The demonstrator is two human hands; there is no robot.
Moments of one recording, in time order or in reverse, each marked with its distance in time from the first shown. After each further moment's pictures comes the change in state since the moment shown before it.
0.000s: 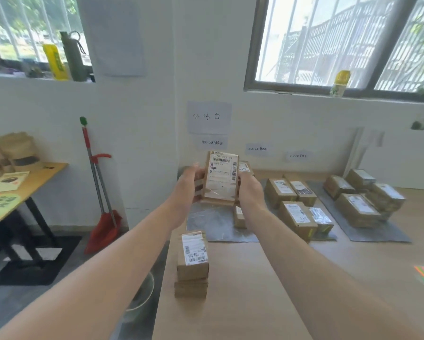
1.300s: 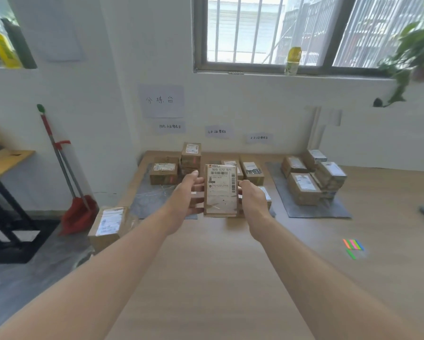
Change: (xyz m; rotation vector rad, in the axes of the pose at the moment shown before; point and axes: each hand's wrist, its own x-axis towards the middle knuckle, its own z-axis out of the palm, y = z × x) left_hand -0.065 -0.070 0.311 0.009 -0.042 -0.166; right_hand 0.015 0.045 -0.344 -0.047 -0.024 0.071
